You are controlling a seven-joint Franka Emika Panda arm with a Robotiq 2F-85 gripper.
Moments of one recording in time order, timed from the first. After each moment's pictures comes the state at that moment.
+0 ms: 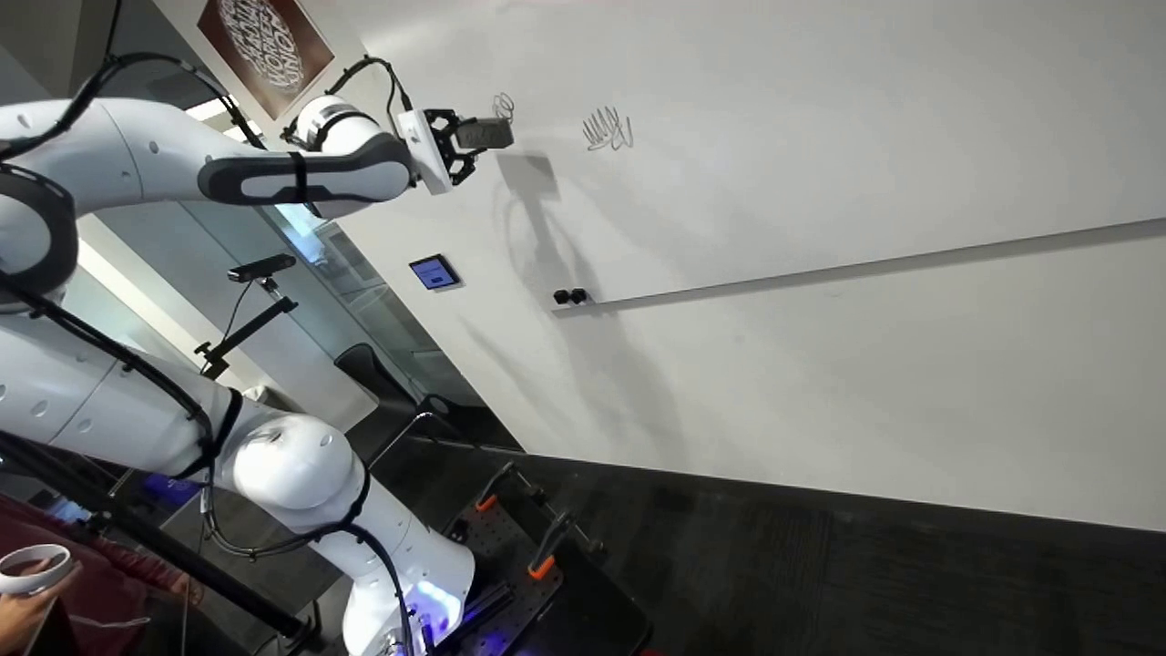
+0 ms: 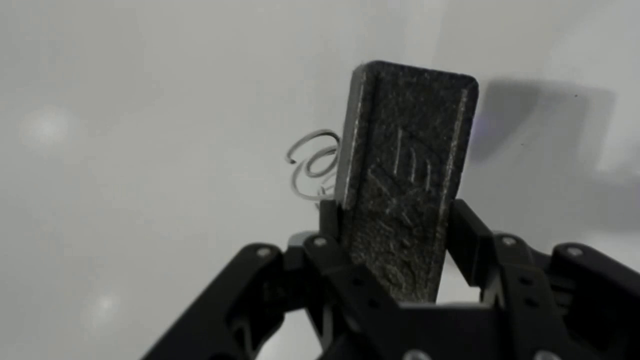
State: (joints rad) arm 0.33 -0.33 0.01 -2.21 -2.29 2.94 0.91
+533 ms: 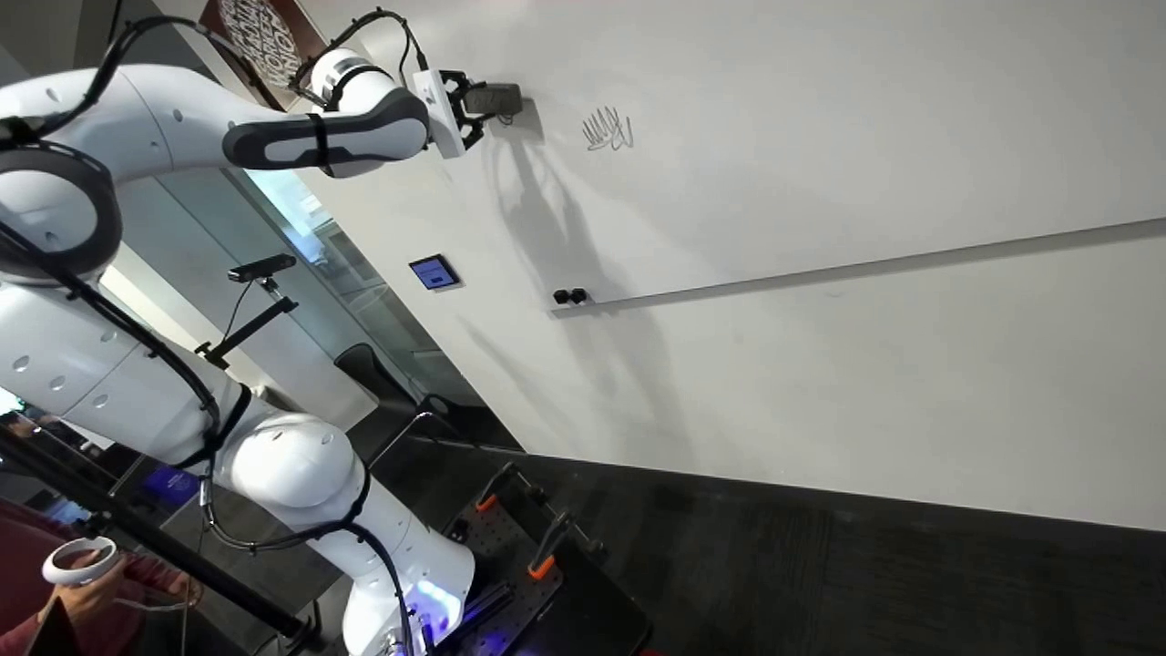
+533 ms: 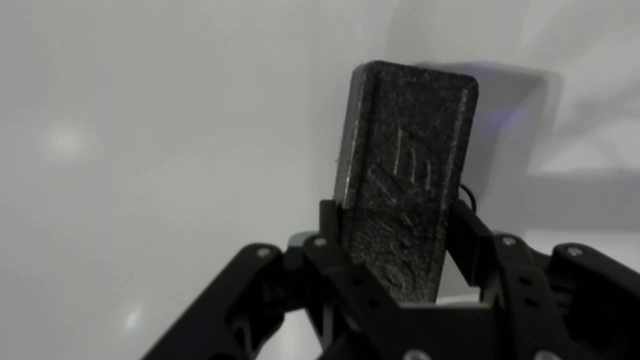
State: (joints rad) arm 0.35 -0.19 -0.07 -1.99 -2.29 3.04 0.94
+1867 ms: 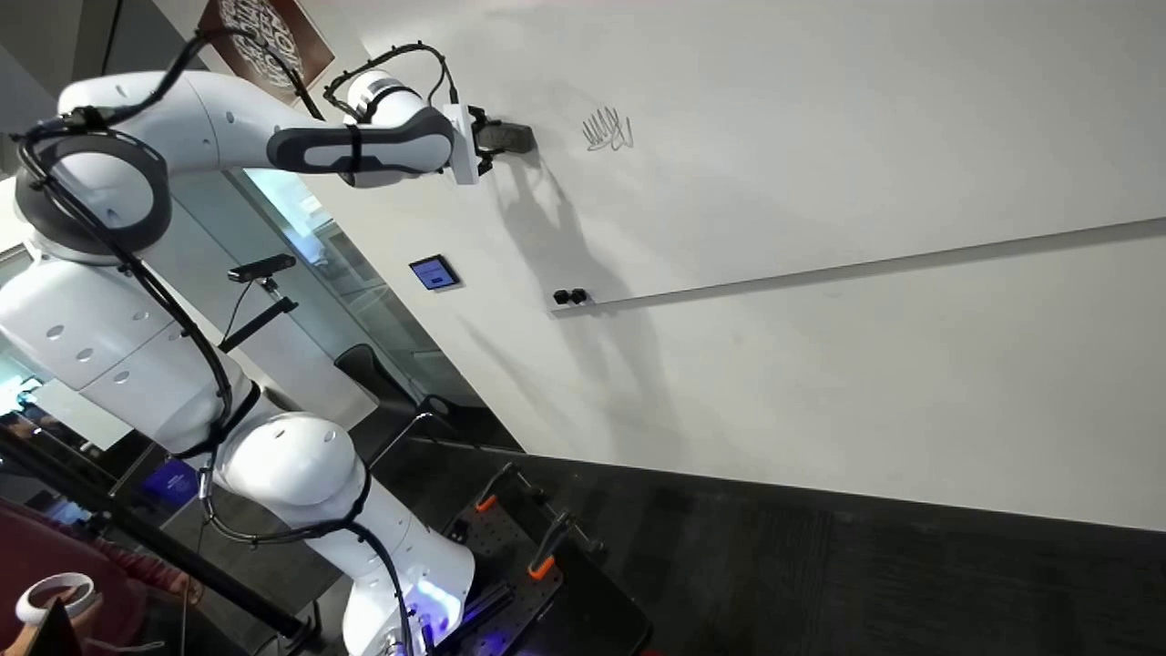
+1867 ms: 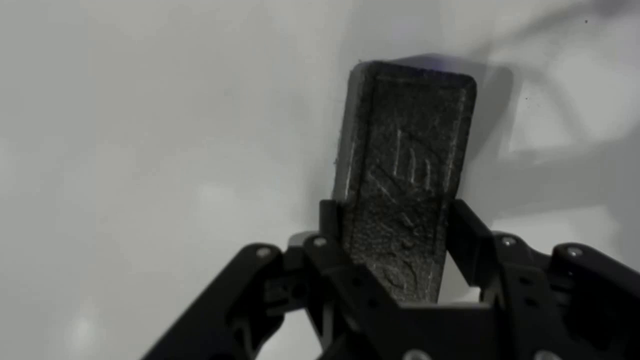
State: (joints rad) arm 0.38 -0.07 -0.06 -1.95 -2.29 3.12 1.03
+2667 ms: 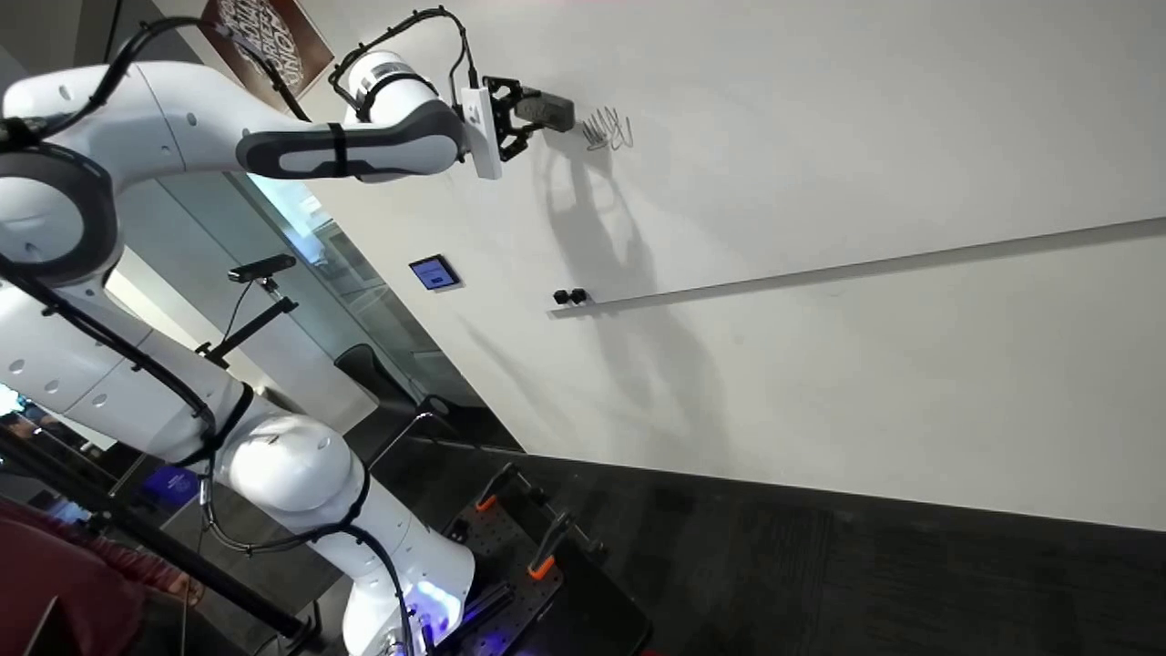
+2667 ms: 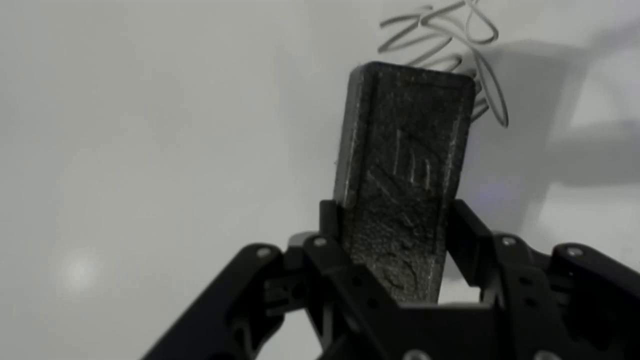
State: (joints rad) arm 0.30 -0.19 -0.19 -2.08 -2.29 3.04 1.07
